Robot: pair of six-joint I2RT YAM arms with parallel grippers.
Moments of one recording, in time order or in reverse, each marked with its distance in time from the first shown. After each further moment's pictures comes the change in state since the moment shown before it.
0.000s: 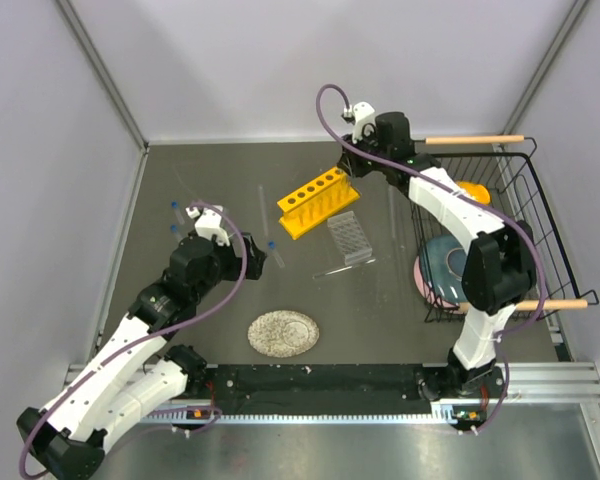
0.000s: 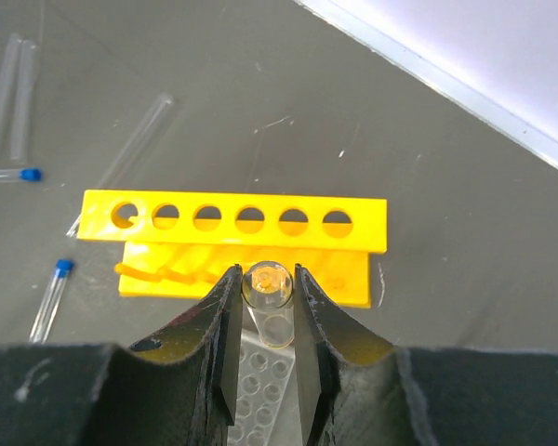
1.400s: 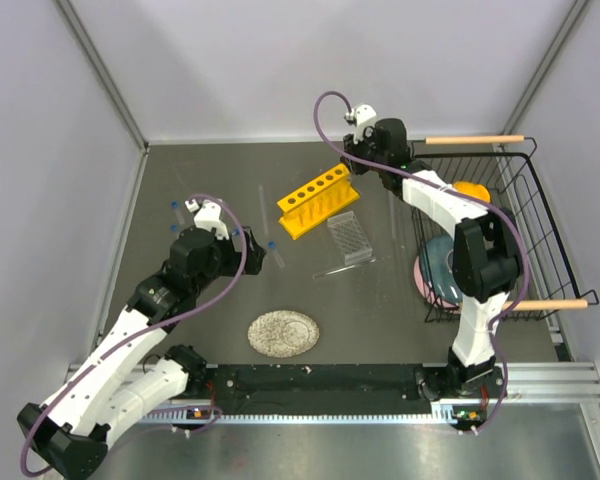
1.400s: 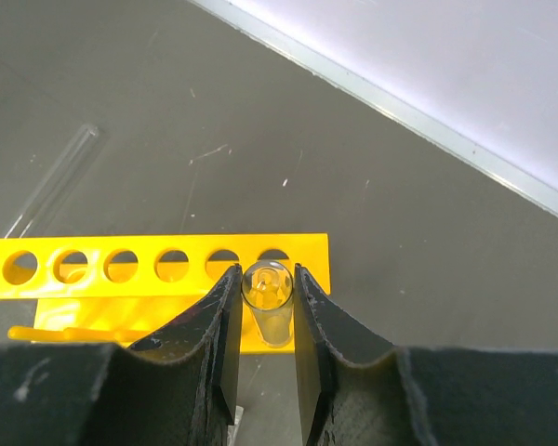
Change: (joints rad) left arm 0.022 0.048 0.075 -0.066 0.013 -0.020; right arm -0.041 0.121 -0.031 0.238 0.058 -0.023
